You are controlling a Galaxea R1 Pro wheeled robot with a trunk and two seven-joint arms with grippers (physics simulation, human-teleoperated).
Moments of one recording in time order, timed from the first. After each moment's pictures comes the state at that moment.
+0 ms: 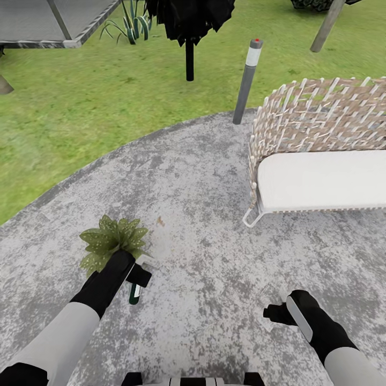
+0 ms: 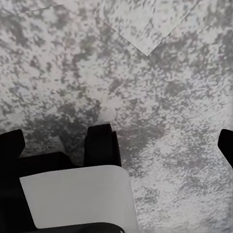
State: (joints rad) left arm -0.78 0.05 -0.24 -0.87 -0.29 1.01 -0.43; right arm -0.56 -0.18 0.08 -0.80 -0.35 0.90 -0.13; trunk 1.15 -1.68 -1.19
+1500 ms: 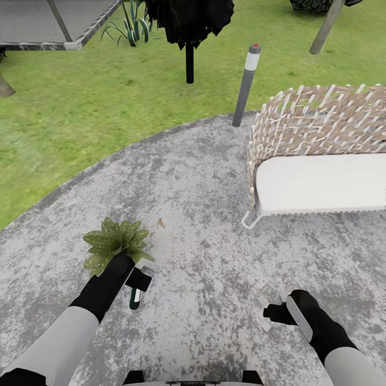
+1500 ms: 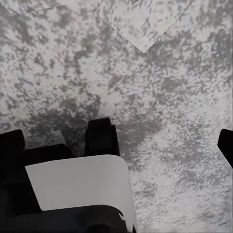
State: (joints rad) left arm -0.75 0.05 -0.23 -0.87 -0.29 1.01 -0.43; right arm -0.56 -0.18 0.08 -0.80 -0.35 0.90 -0.13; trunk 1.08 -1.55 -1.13
